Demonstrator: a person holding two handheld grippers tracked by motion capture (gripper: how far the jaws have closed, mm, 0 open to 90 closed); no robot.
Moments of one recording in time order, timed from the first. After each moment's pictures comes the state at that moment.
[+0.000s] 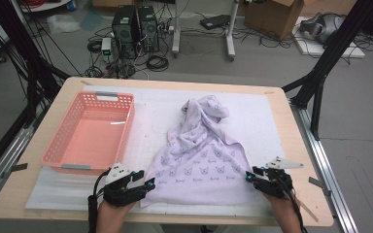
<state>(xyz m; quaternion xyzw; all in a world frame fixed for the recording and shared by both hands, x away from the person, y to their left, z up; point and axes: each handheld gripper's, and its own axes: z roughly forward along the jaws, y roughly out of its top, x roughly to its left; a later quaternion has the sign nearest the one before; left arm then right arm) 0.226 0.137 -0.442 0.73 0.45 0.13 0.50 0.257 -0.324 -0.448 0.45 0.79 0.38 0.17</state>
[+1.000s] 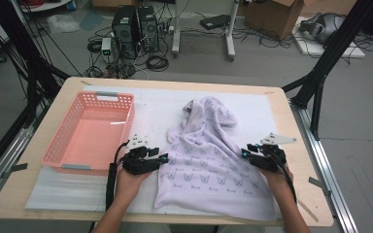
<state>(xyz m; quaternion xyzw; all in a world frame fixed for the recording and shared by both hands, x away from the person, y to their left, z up) 0.308 0.106 -0.441 0.74 0.43 0.10 0.50 0.324 -0.317 -0.428 0.41 0.79 0.41 0.19</state>
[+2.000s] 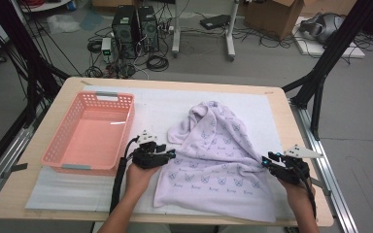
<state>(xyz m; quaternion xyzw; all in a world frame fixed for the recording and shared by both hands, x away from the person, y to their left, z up) 0.324 0.079 -0.442 0.75 0.43 0.12 0.48 0.280 -0.368 -0.424 0.45 0.77 0.40 0.23</state>
